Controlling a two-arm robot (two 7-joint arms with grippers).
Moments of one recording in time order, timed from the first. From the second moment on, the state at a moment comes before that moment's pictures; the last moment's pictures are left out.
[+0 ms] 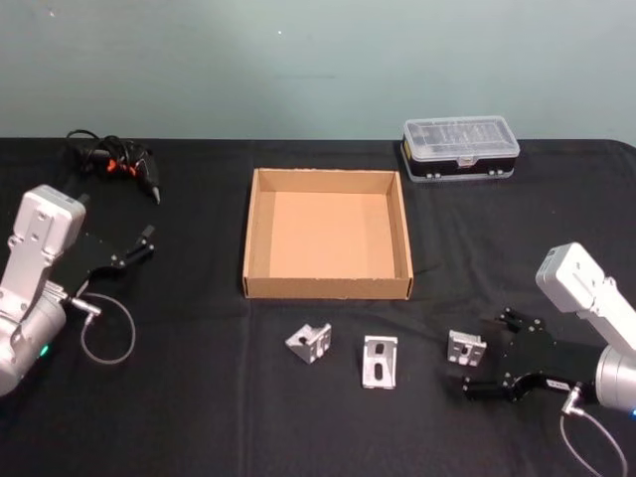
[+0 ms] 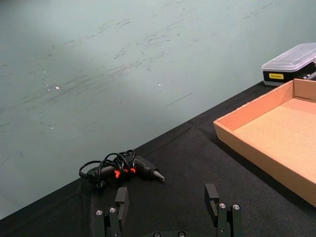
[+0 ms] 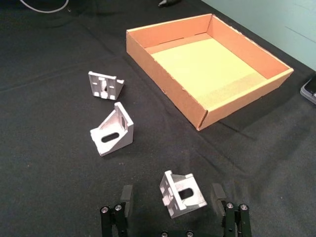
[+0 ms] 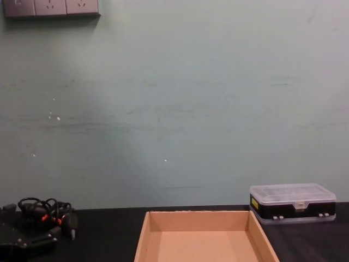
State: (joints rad) left arm -0.20 0.60 0.45 -1.41 -0.25 -0.12 0.03; right arm 0.11 0.80 -0.41 -1.65 0.30 0.21 0.56
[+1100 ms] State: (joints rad) left arm -0.20 0.60 0.45 -1.41 -0.25 -0.12 0.03; right arm 0.10 0.81 -0.41 -1.66 0.30 0.20 0.56
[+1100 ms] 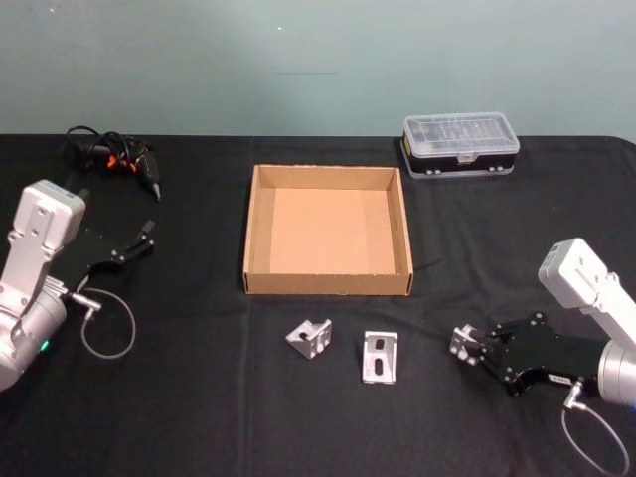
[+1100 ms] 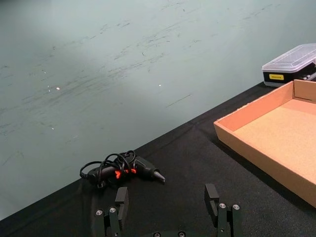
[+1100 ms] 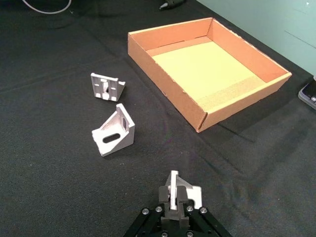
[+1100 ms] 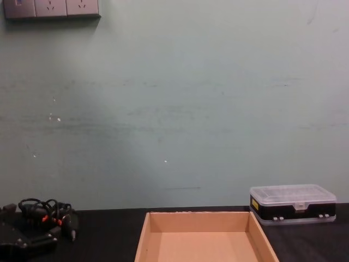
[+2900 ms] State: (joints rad) left arm -0.20 0.60 0.45 -1.41 -0.25 -0.12 0.03; right arm 0.68 0.22 -0.53 -0.99 0.19 0.29 0.43
